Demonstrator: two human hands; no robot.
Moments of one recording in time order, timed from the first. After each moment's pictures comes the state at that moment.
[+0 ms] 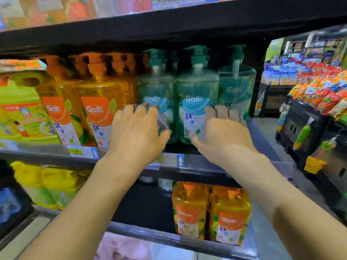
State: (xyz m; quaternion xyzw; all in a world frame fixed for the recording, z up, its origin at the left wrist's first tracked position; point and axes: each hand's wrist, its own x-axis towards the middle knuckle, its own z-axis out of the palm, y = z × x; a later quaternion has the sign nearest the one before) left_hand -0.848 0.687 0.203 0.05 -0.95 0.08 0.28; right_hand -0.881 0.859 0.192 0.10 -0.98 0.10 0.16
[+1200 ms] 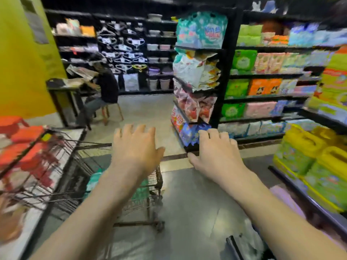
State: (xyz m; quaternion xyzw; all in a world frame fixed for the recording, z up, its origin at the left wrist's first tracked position) left_hand -0.279 0.282 0.122 0.58 -0.80 0.09 0.10; right_hand -0.453 0.329 0.111 0.62 -0.78 0.06 0.05
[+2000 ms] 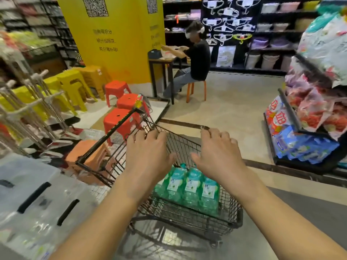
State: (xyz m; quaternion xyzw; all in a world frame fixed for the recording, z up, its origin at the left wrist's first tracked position) left_hand -0.116 0.024 0.052 0.77 -0.63 0.05 0.02; right_hand -0.274 -0.022 0.048 0.81 -0.58 0.05 -0.06
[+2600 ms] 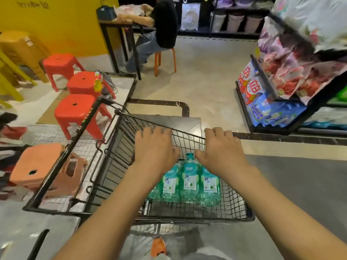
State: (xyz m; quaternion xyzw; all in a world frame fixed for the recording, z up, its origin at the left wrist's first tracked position) left_hand -0.025 -0.165 -0.041 0.68 -0.73 -0.06 -0.03; right_hand -0.189 -0.163 -0.037 0.72 -0.69 -0.06 -0.09
